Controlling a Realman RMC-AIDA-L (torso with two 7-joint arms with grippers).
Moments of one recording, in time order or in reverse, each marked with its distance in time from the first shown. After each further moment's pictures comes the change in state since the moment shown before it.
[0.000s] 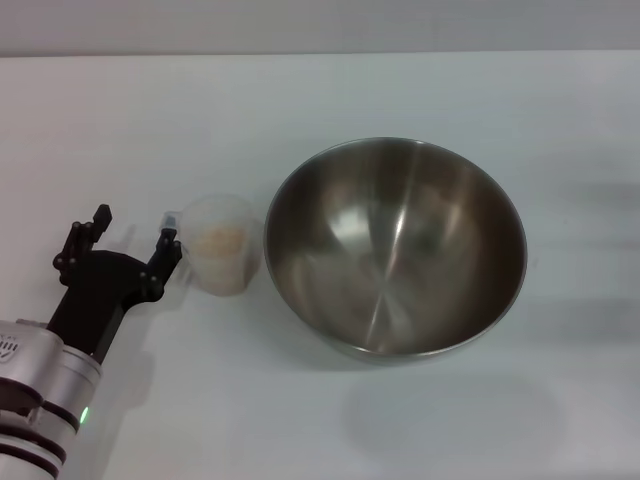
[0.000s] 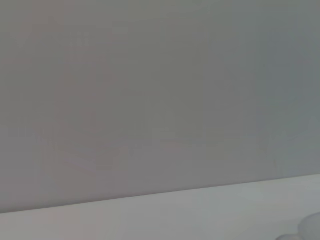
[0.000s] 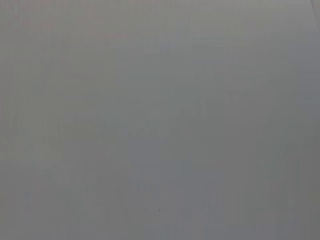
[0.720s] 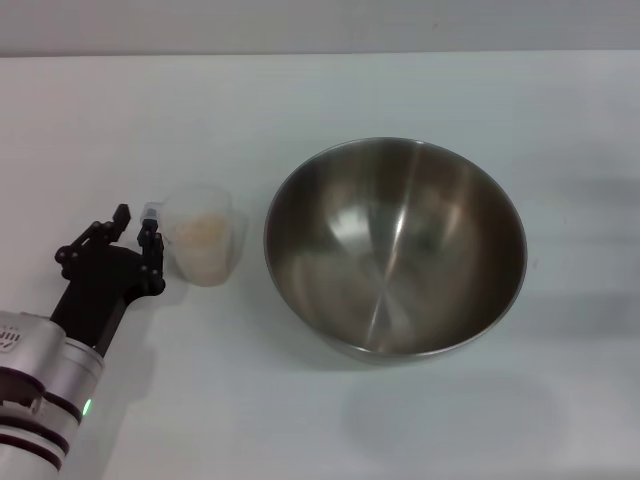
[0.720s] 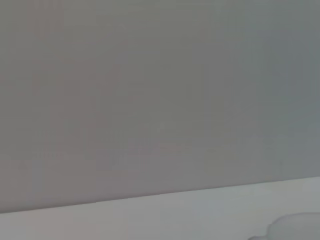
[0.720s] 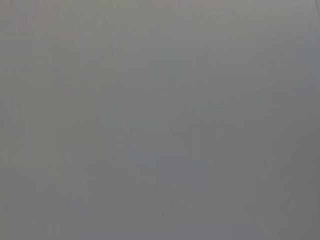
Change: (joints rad) left arm -0.028 0.000 0.025 0.010 -0.042 -0.001 -0.003; right arm 0.012 -0.005 0.001 0.000 0.000 0.003 0.002
